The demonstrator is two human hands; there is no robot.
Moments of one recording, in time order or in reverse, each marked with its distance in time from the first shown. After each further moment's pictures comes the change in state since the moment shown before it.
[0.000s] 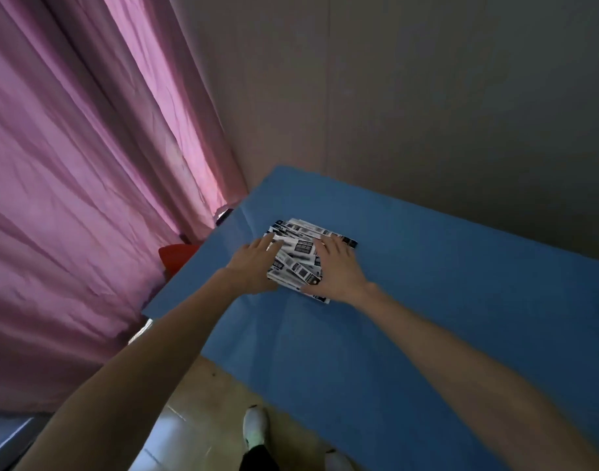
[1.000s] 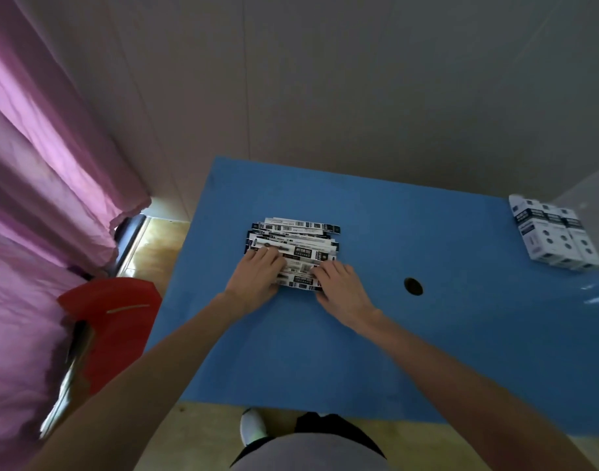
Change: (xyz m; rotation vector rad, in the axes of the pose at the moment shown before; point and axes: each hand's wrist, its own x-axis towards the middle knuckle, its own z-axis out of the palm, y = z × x) left_hand 0.062 -0.070 0.057 -0.025 0.275 0.575; right_hand -0.018 -0.069 0.045 -0.184 0.098 0.303
